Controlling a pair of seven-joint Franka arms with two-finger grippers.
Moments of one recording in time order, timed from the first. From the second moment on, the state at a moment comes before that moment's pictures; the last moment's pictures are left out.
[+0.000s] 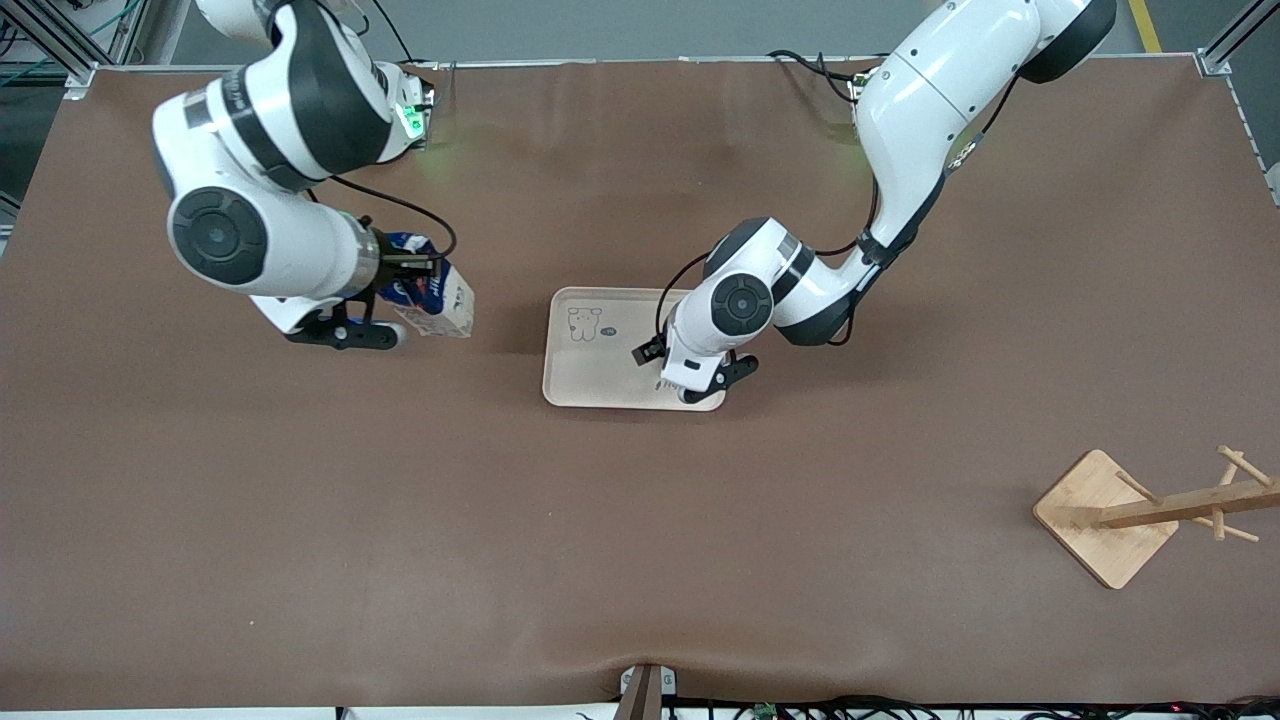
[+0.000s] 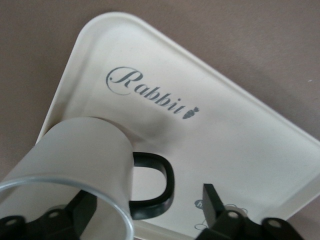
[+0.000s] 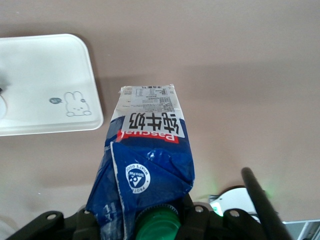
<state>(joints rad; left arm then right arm) -0.31 0.74 -0.48 -1.63 -0.02 2.28 -1.17 0.43 0.24 -0.05 -1.59 0.18 1.44 0.47</state>
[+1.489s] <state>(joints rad) 0.12 0.35 -0.46 -1.58 0.14 1.96 -0.74 0.71 0.50 -0.05 -1.50 0.23 1.76 0.70</state>
